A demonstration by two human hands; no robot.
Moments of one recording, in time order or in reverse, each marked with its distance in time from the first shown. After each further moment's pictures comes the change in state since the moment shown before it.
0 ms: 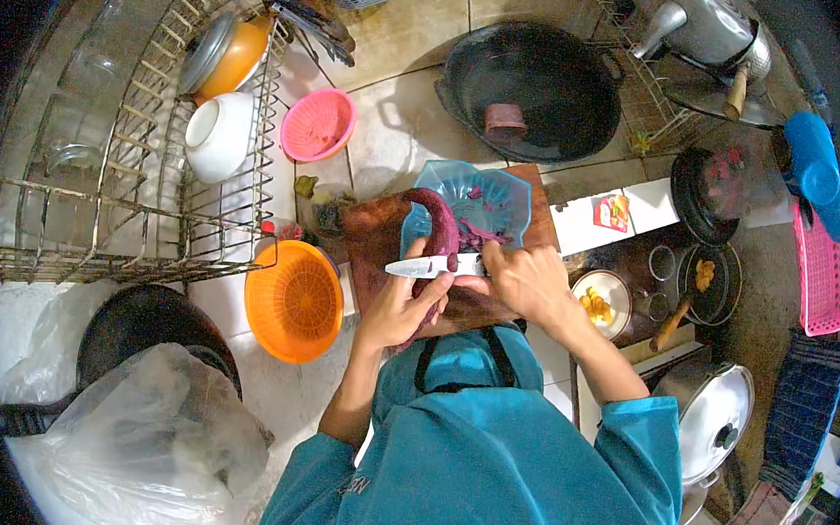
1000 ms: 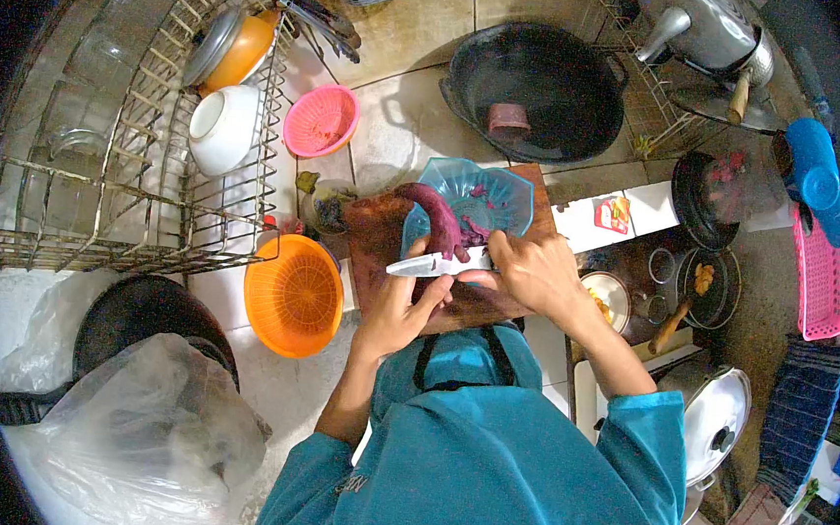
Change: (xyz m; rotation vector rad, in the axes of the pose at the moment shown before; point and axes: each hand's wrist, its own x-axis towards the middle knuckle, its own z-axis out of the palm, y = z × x) left_hand -0.010 0.018 0.007 0.169 0.082 0.193; right_hand 0.007 0.009 -0.010 -0.016 0.070 -0.096
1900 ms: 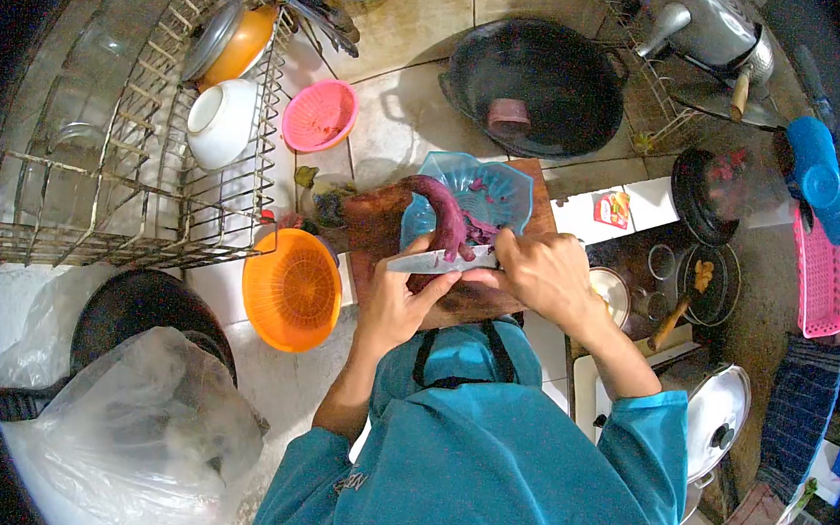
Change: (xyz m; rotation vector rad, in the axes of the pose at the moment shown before) left_hand 0.003 0.000 0.002 0.161 0.089 0.176; right_hand -0.007 -0.007 -0.017 -0.073 -0.008 0.029
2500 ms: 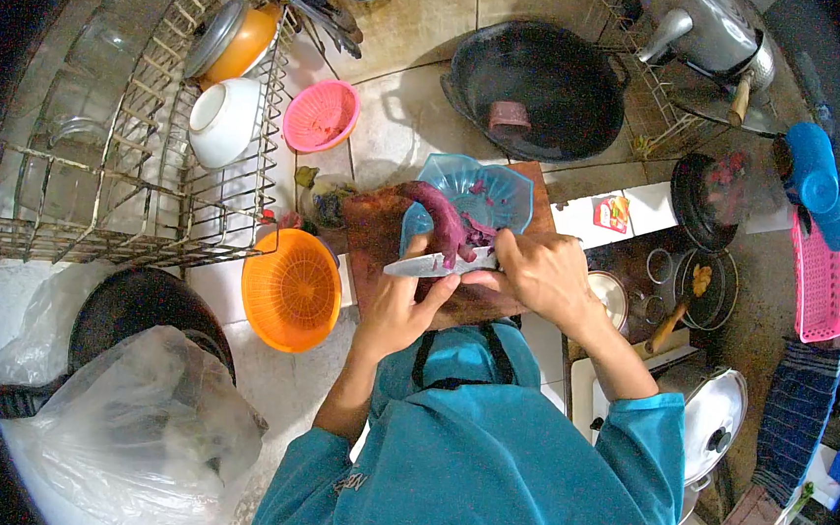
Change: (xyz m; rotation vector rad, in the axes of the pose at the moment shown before) left_hand -0.003 0.004 -0.001 0.305 0.082 0.181; right_hand 0.004 0.000 -0.001 0.035 0.044 -0.018
